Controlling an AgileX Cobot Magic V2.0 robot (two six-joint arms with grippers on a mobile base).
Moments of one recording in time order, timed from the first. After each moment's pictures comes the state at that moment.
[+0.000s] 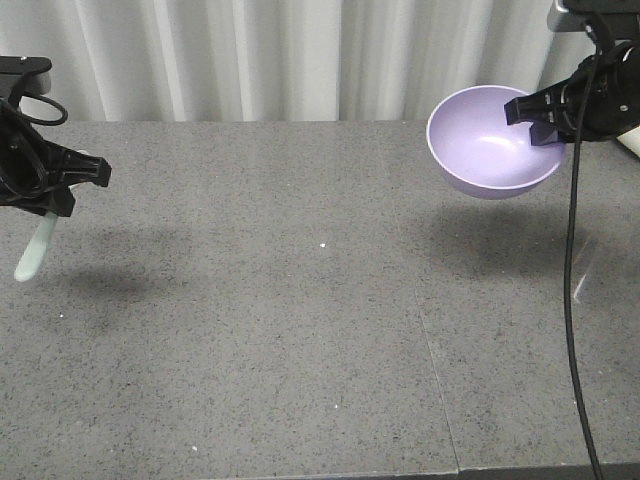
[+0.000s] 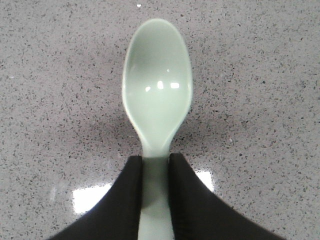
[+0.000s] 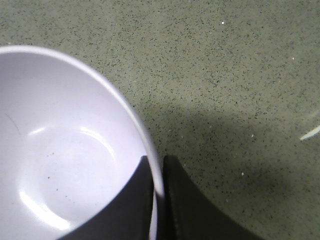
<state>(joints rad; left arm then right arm) -0.11 1.62 -1.52 0.00 1.13 -0.08 -0.01 1.68 -1.64 0.21 0.93 -0.23</state>
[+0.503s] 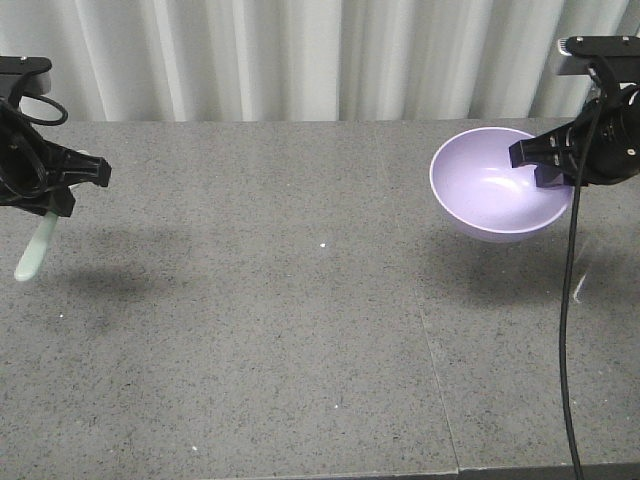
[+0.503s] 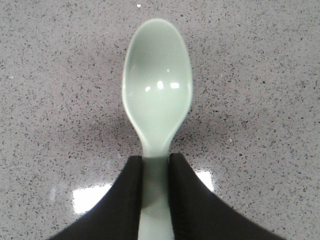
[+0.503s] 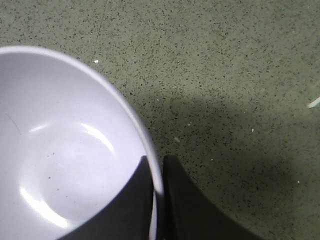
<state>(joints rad) -0.11 1.62 -1.52 0.00 1.13 -0.08 -0.01 1.59 -1.44 0.21 0.88 -0.22</state>
